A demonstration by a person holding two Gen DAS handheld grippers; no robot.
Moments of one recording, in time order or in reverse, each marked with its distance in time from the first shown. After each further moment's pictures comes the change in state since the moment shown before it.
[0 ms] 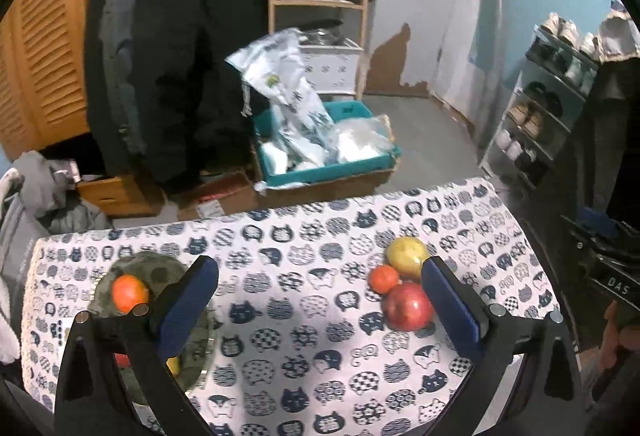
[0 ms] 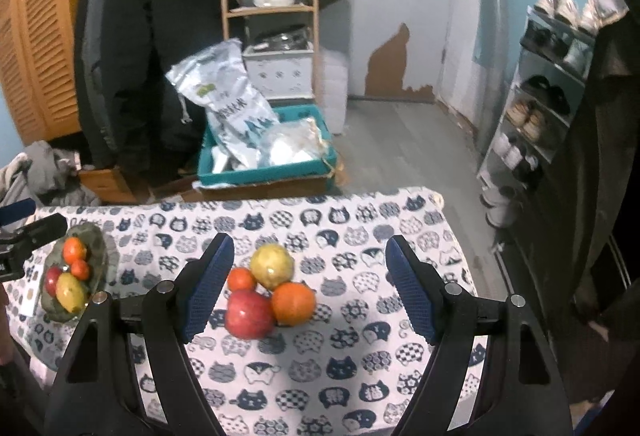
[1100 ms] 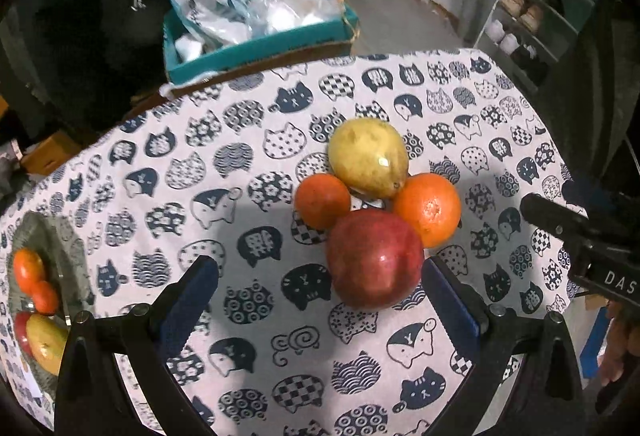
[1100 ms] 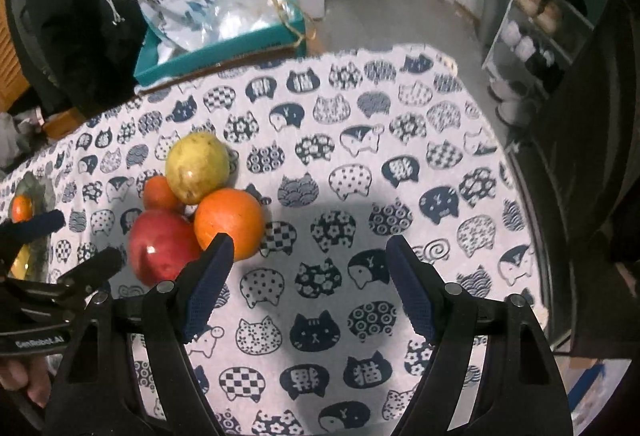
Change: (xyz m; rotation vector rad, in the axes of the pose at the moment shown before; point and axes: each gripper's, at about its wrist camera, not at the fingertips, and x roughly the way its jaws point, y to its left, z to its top) left arm 0.168 -0.089 -0.061 0.107 0.359 -0.049; right arm 0.136 -0.051 -0.067 0.099 0.401 -0.004
